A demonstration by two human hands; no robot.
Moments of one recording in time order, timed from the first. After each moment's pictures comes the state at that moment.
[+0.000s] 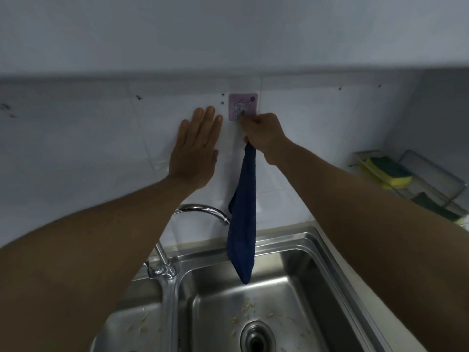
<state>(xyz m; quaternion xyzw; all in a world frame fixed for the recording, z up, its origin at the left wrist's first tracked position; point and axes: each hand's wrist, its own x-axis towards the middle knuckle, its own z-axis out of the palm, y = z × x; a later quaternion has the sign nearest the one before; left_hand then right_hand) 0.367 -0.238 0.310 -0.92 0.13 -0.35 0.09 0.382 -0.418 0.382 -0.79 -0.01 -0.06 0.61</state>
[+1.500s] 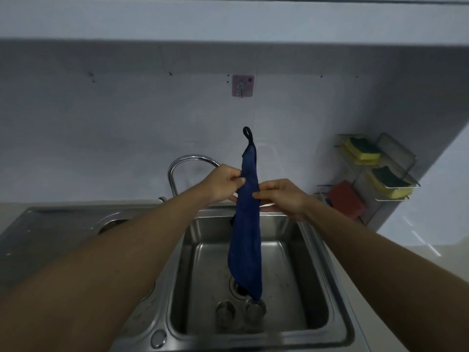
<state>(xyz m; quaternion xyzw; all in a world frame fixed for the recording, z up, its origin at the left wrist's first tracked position) 0.158 -0.344 0.300 -0.84 0.02 0.06 -0.54 0.179 -0.539 0.284 -0.73 -0.10 0.26 0.62</state>
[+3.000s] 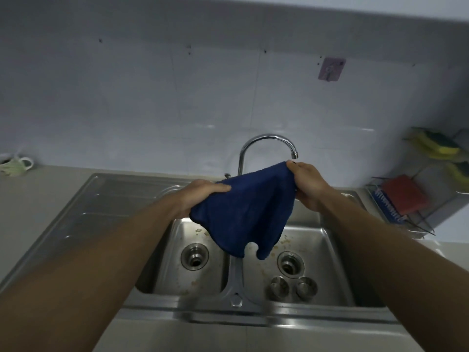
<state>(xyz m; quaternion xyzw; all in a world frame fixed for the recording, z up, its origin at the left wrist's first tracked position) 0.014 -0.097 0.250 -0.75 -0.13 0.17 -0.63 0.106 -0.357 0.276 -0.75 0.03 0.15 0.64</state>
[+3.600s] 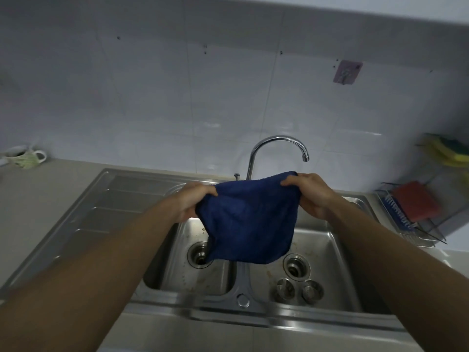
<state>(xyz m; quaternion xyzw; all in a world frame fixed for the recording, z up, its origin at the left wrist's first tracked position) 0.004 -0.068 0.231 -0.67 -0.25 0.12 -0.69 0.095 -0.349 0.268 -0.71 0.01 0.23 0.66</state>
